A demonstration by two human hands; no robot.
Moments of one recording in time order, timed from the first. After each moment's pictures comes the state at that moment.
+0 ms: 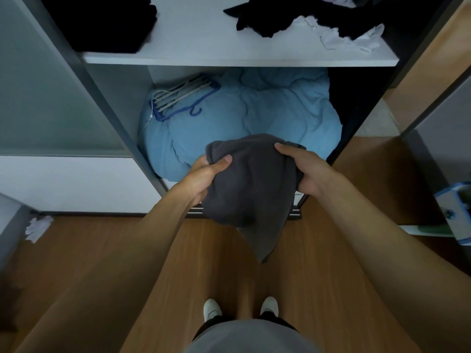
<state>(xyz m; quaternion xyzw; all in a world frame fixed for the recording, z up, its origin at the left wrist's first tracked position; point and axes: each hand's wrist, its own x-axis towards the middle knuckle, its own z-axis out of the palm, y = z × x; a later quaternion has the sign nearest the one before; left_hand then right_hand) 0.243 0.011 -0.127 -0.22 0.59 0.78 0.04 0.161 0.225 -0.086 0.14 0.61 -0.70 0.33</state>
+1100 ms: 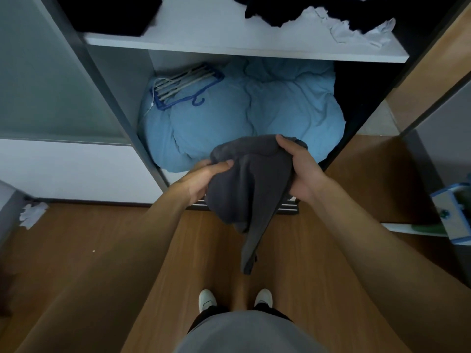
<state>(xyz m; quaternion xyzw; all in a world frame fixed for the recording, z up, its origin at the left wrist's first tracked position) 0.261 -0.003 -0.150 -0.23 0.60 0.75 0.13 0.192 0.206 -0.092 0.13 0.54 -0.76 0.35</state>
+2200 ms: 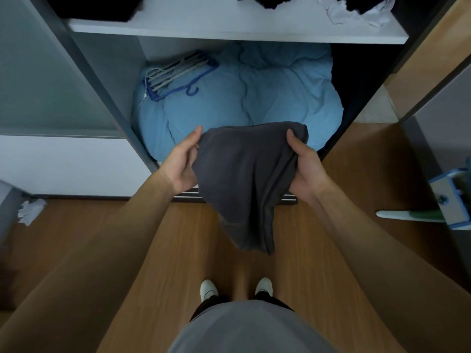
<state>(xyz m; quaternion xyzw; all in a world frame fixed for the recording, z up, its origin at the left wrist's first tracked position) 0.268 -0.022 -0.138 -0.21 0.46 0.86 0.13 0.208 0.224 -0.103 0.12 0.46 -0.82 0.32</state>
